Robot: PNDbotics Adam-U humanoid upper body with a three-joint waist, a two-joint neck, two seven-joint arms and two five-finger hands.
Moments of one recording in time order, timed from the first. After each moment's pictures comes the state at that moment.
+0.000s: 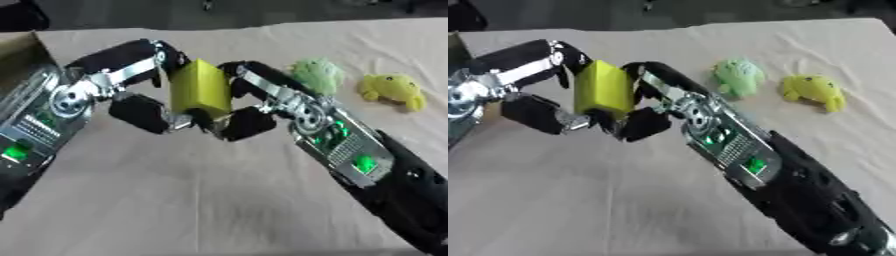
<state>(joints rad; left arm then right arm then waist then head) -0.79 0.58 -0.53 -1.78 -0.41 0.29 -0.46 -0.75 -0.35 0.61 -1.82 0.26 0.66 0.22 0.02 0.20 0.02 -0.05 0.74</state>
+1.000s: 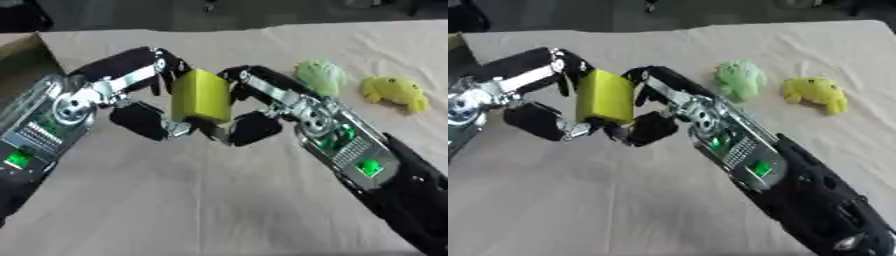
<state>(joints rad) -0.76 0.59 -0.53 -1.78 -0.42 0.31 -0.44 -0.74 -0.37 0.60 -1.82 0.30 0.61 0.30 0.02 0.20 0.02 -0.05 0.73</state>
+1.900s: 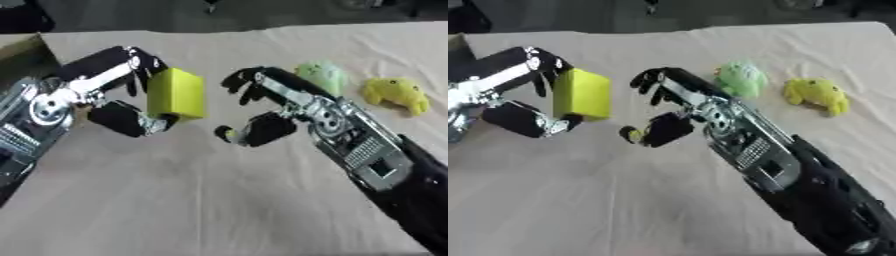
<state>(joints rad) -0.70 0.66 -0.48 -1.79 -0.38 0.33 -0.40 -0.71 -0.40 0.57 -1.82 0.34 0.59 0.31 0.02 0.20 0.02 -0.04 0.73</state>
